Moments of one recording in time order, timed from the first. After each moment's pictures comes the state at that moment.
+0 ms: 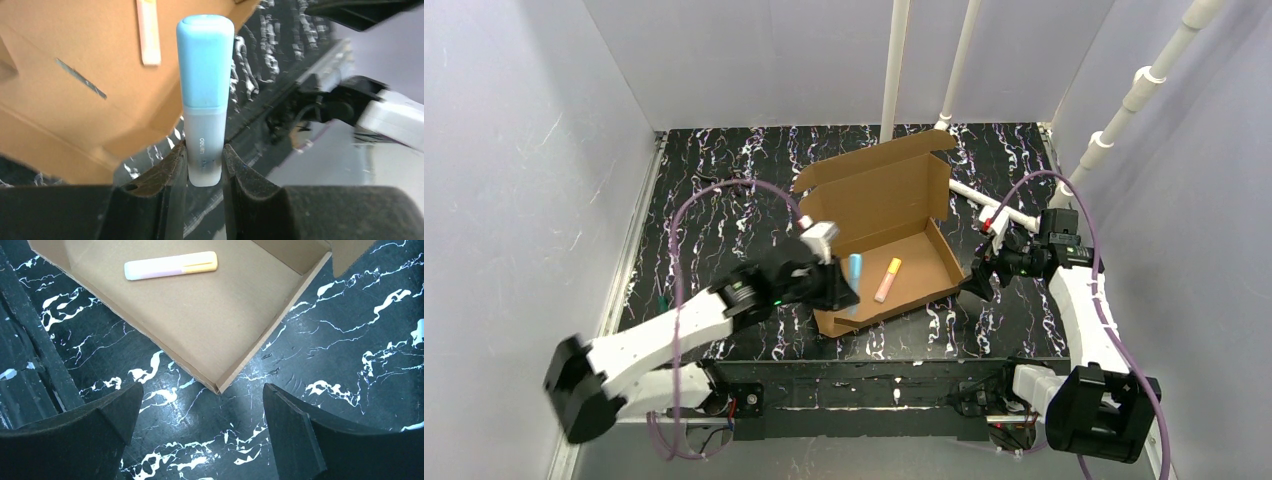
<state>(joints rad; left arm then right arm) -0.88 0.95 0.70 -0.30 0.16 -0.74 -0.12 1.05 0.79 -0.80 -0.90 -0.92</state>
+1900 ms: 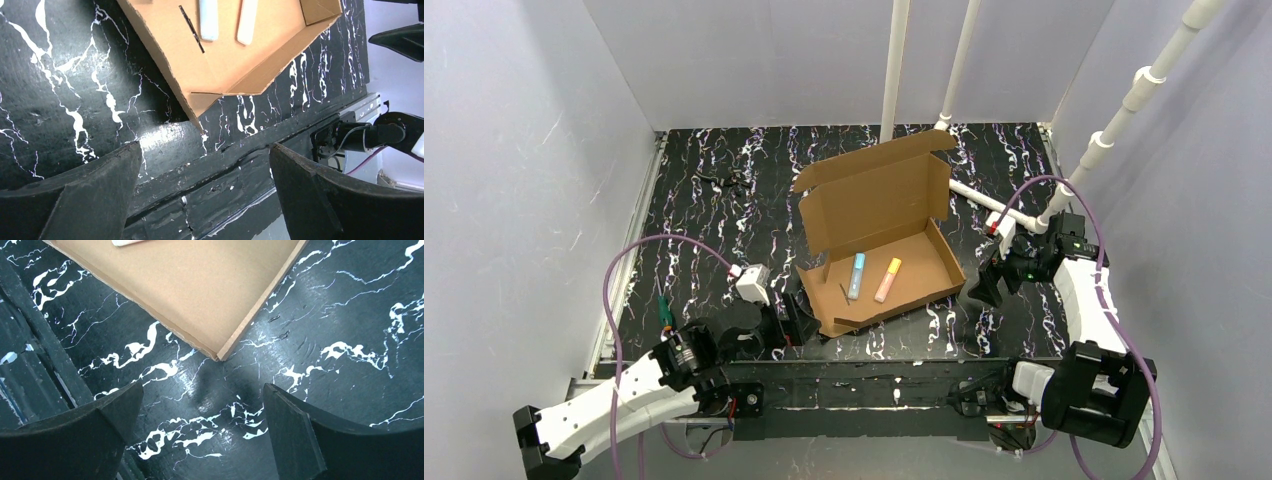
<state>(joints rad) -1.01 0.43 0.40 -0.53 -0.25 -0.89 -0.22 1.14 0.78 -0.91 -0.87 -1.03</state>
